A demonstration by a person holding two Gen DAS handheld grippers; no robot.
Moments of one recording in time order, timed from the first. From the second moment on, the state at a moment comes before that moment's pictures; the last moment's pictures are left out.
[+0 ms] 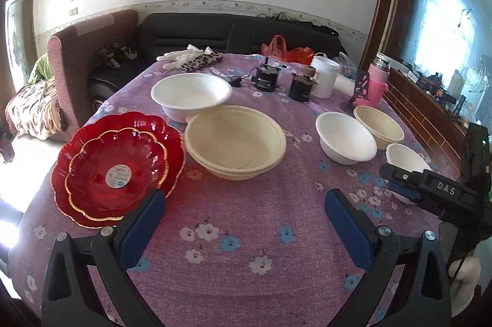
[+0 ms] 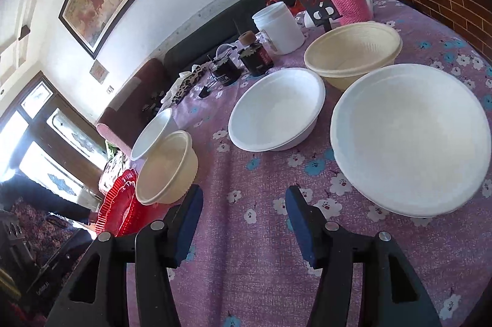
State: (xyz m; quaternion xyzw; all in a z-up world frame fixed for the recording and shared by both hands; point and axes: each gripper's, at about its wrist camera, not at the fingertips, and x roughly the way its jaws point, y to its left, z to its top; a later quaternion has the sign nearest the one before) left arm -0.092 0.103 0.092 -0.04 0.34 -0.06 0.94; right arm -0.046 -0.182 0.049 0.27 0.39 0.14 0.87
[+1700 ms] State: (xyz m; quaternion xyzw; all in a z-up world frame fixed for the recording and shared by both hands) left arm 0.173 -0.059 0.011 -0.02 0.54 -0.19 0.82; right arm 0.043 -0.183 -0.002 0.33 0.39 -0.01 0.86
